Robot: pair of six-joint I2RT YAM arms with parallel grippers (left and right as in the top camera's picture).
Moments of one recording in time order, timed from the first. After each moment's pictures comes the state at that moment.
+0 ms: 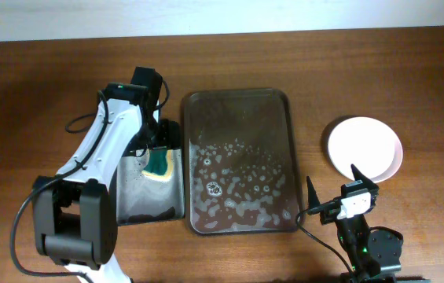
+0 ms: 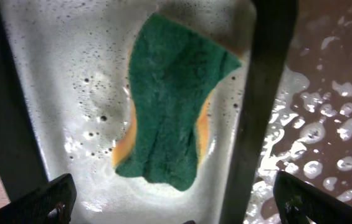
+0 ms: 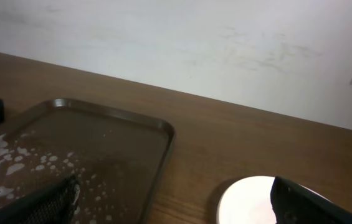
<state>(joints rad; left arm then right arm) -0.20 1.89 1.50 -1.14 -0.01 -0.29 0.07 0.01 0.01 -0.06 -0.13 -0.14</state>
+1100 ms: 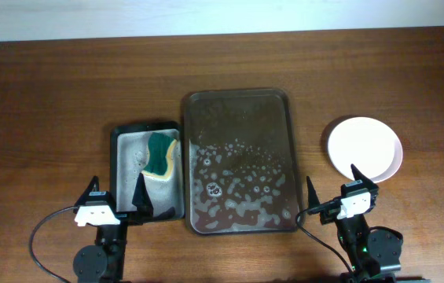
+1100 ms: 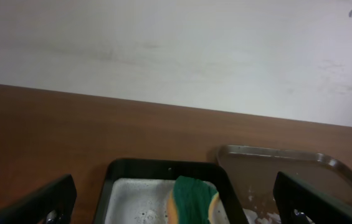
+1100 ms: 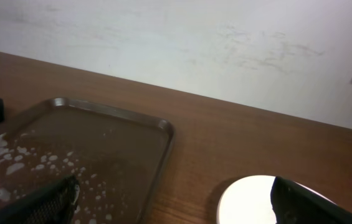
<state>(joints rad) -0.02 0.01 0.01 0.00 0.00 -0.16 0.07 0.02 0.01 -0.06 -0.13 -0.14</state>
